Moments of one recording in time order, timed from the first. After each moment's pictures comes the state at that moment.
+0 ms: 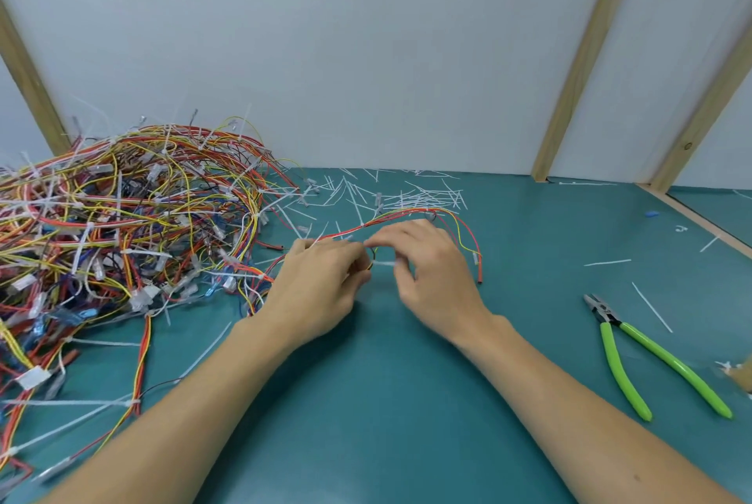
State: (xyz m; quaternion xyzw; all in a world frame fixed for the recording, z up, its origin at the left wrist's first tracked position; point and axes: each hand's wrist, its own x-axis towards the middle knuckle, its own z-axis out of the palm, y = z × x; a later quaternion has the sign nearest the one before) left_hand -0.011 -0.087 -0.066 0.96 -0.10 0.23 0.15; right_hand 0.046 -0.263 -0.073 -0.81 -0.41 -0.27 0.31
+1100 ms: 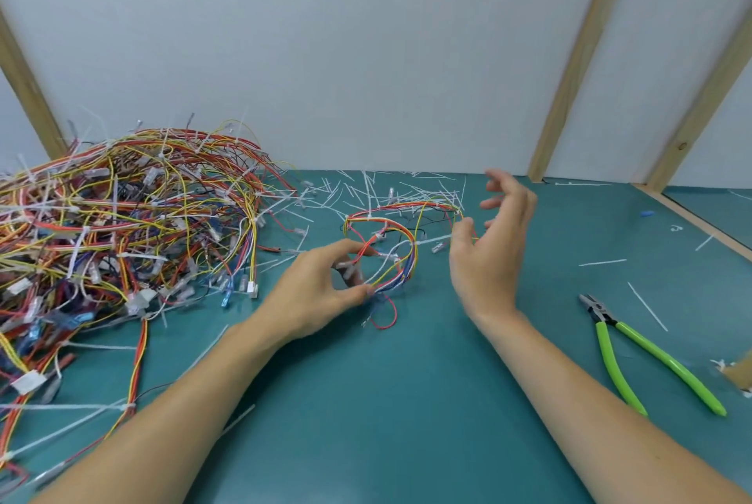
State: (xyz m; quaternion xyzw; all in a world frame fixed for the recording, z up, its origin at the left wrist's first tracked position) left_hand -0.007 -0.080 -0.075 0.90 -0.10 0.15 0.39; right_hand 0.067 -0.289 -0.062 -0.73 -0.14 -0.41 0.52
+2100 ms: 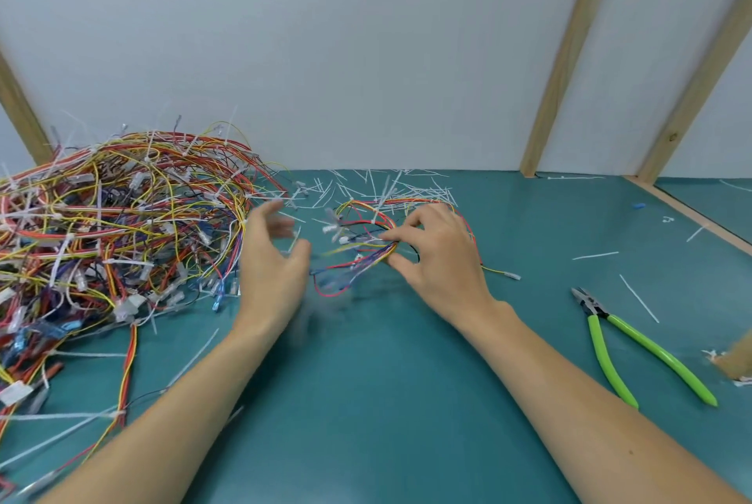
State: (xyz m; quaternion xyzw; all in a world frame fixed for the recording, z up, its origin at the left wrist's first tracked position) left_hand -0.007 -0.081 -0.063 0.77 0.12 0.36 0.51; right_hand 0.063 -0.282 -0.067 -0.86 -0.33 -0.29 0.27
